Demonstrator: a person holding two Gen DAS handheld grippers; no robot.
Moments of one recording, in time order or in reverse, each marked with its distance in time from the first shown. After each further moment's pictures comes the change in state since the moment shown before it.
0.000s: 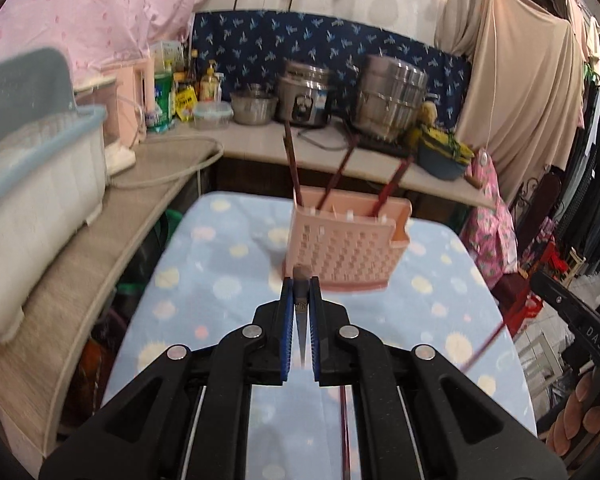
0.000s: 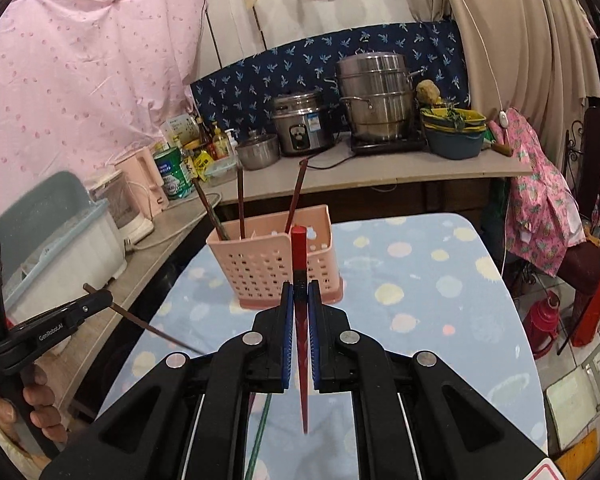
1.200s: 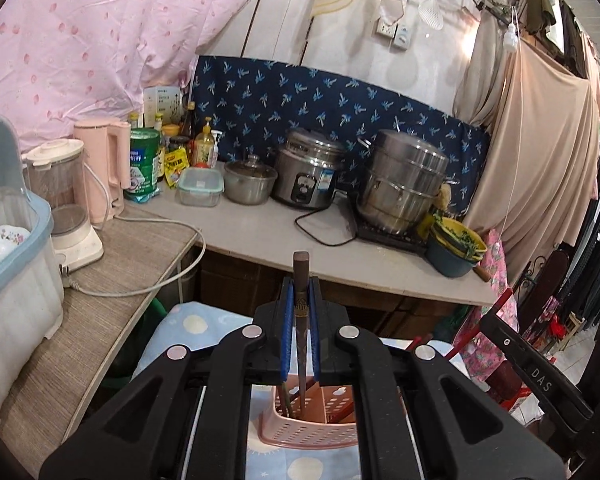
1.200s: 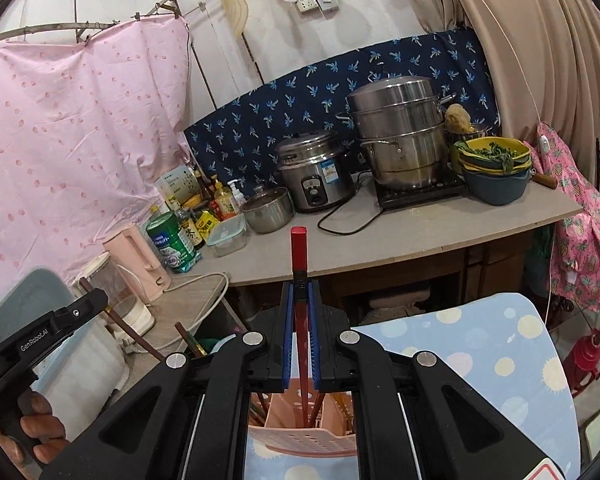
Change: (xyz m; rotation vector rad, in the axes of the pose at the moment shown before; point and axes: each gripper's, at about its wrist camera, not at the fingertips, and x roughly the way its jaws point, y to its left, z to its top) left arm 0.084 -0.001 0.150 -0.091 -0.164 -0.012; right arm 0.135 0.014 0.146 0.091 -0.084 0.061
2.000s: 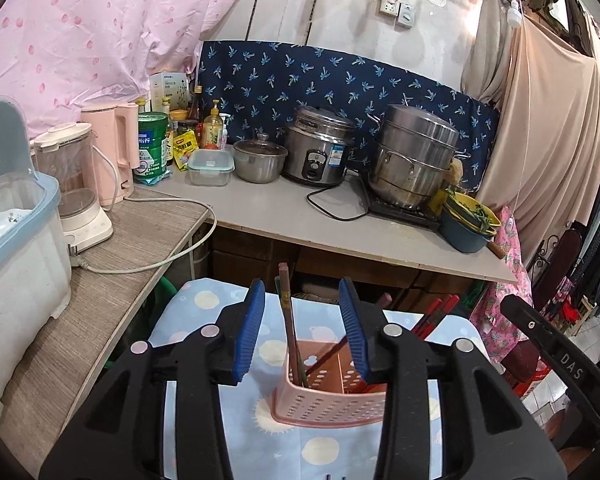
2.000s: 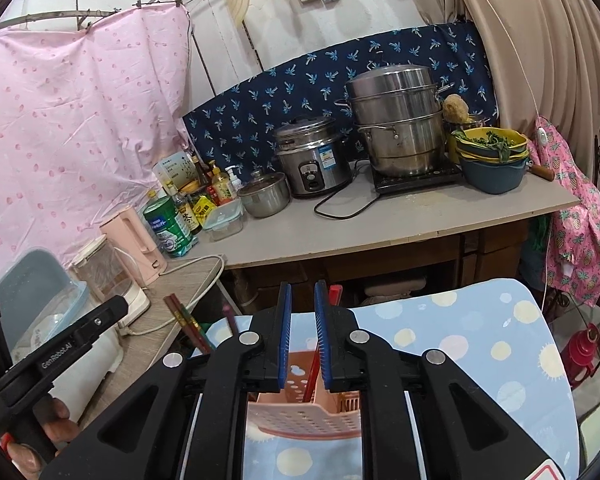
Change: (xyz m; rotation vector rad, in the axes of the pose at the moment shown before) left arm 0.002 -0.001 -0.033 0.035 0.047 0.050; right arm -0.008 0.000 -0.023 -0.018 0.030 -0.001
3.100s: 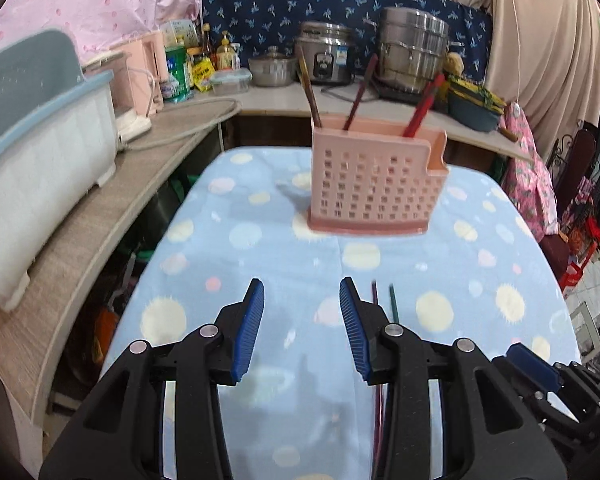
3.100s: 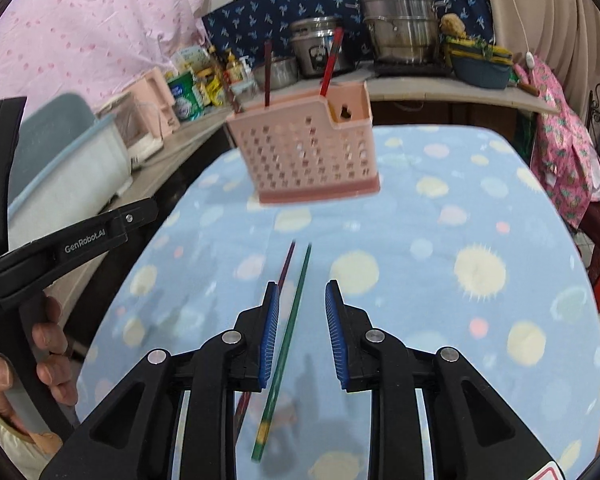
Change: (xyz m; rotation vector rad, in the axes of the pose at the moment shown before) left arm -0.073 0.006 -0.188 0.129 0.243 0.110; right arm -0.103 0.005 -0.226 -0.087 0.302 -0.024
